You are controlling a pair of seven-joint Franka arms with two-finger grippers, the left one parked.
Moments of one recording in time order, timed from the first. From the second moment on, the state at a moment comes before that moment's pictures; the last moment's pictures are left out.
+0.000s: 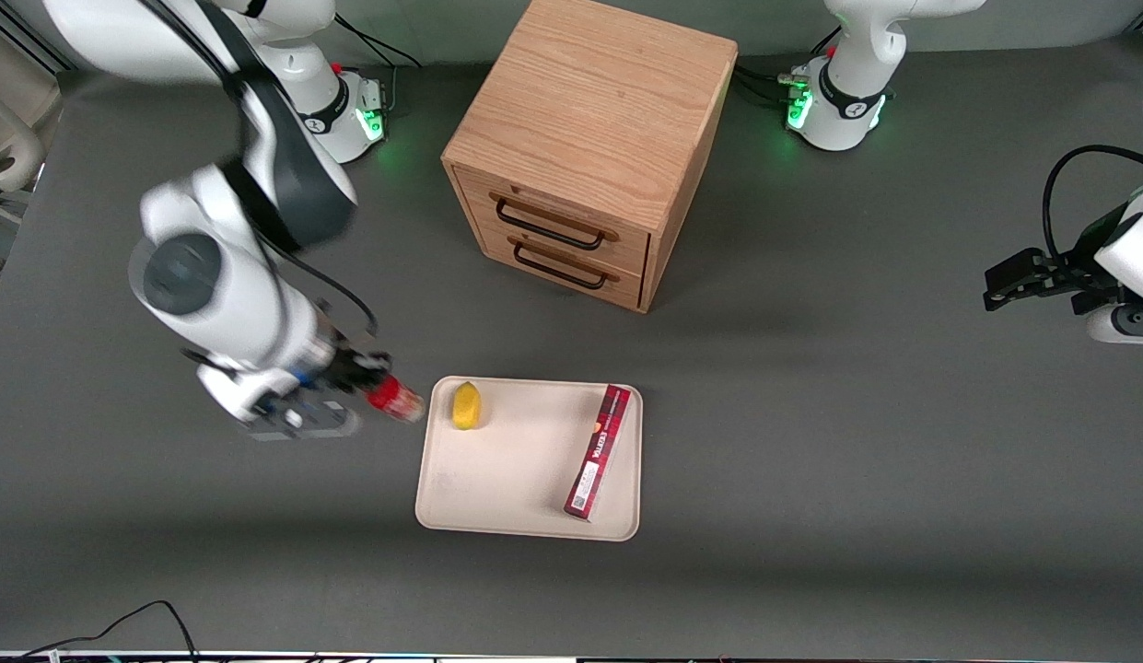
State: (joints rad) arm 0.14 0.53 0.30 -1.34 -0.14 1.84 0.41
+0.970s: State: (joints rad) arm 0.28 0.82 0.16 -1.05 -0.15 1.98 0.47
